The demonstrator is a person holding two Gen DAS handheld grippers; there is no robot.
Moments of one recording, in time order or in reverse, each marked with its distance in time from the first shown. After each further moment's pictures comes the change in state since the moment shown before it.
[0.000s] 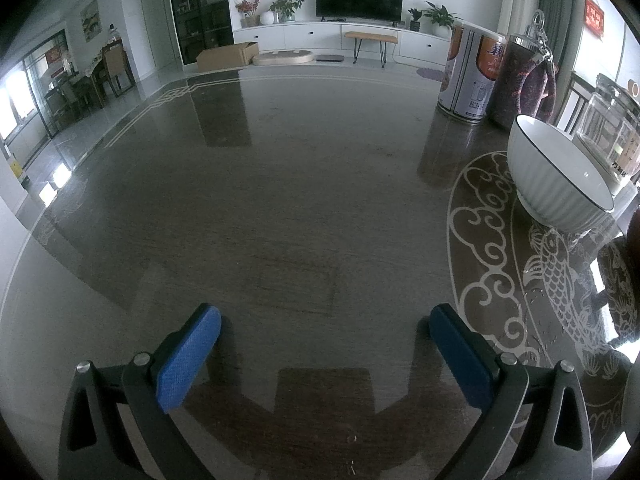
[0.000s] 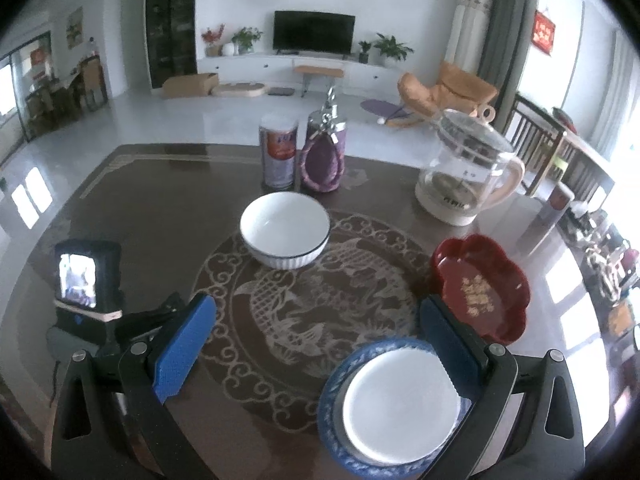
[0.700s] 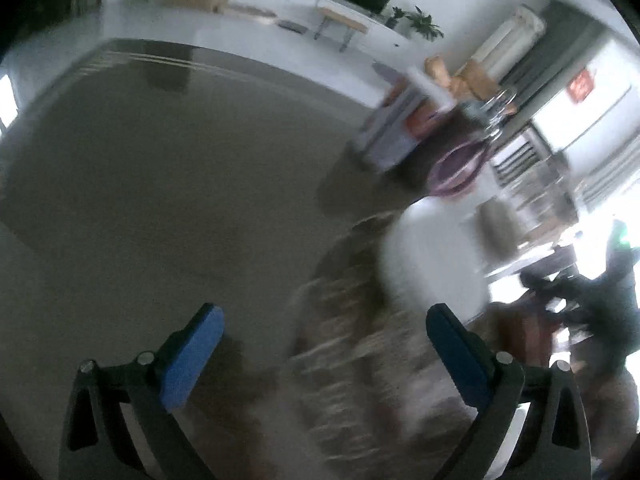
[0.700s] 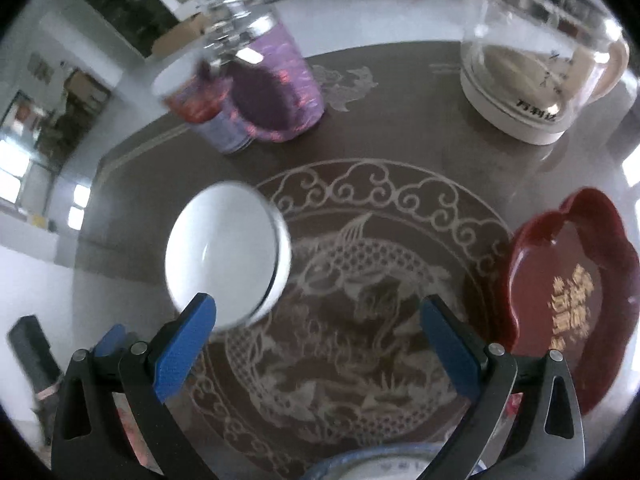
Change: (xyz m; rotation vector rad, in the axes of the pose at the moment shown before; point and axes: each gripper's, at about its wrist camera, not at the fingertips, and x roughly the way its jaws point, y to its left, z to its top) left arm -0.021 -0.016 0.085 -0.217 0.159 -0.412; right arm 0.213 -0.103 0.059 0.331 0.516 0.377
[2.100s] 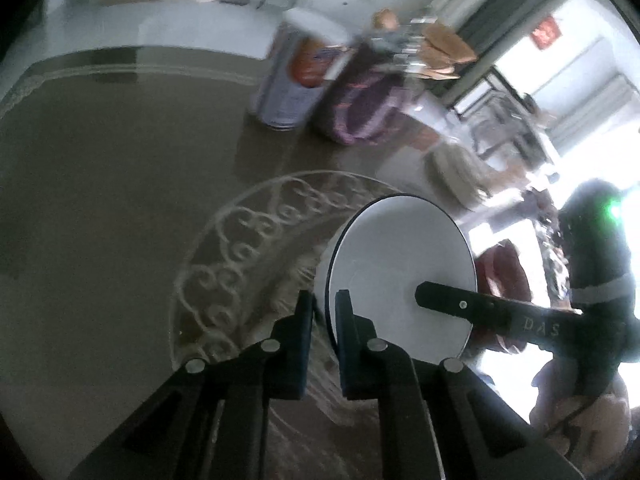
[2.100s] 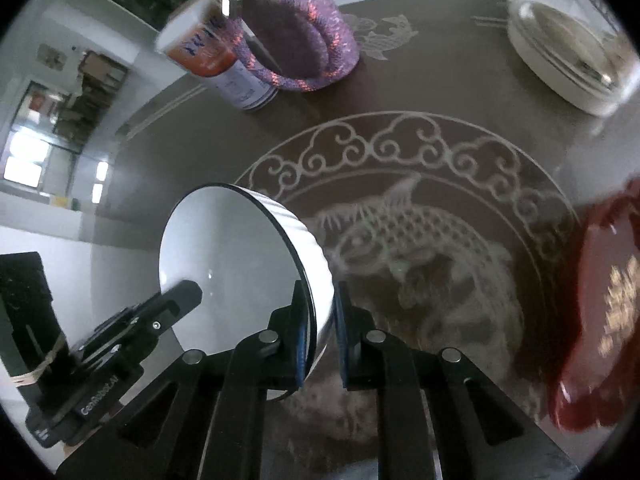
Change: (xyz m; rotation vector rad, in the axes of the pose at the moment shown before) left arm 0.021 -0.077 -0.012 0.164 0.133 -0.069; right arm 0.010 0.022 -0.032 -0.058 0.079 0.093
